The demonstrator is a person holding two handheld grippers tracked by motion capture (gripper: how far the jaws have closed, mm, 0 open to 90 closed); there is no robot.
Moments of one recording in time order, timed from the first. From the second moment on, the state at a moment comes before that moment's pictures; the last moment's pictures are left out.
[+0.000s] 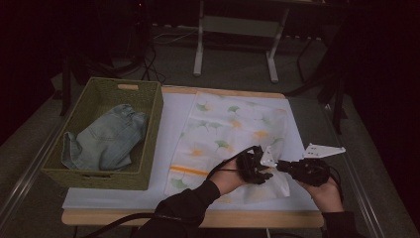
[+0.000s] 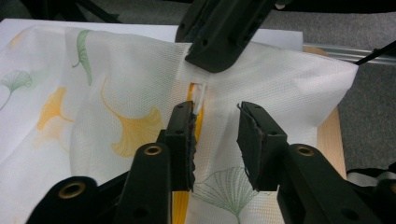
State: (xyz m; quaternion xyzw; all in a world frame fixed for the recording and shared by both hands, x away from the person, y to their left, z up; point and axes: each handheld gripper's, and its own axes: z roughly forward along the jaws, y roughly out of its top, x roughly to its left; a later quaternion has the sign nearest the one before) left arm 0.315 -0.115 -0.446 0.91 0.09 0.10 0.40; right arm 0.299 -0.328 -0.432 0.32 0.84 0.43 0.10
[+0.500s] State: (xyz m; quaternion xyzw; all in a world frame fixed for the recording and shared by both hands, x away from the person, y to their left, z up) left arm 0.316 -0.117 -0.451 0.91 0.10 0.08 0.39; right arm 0.299 -0.328 -0.433 0.33 0.83 0.43 0.11
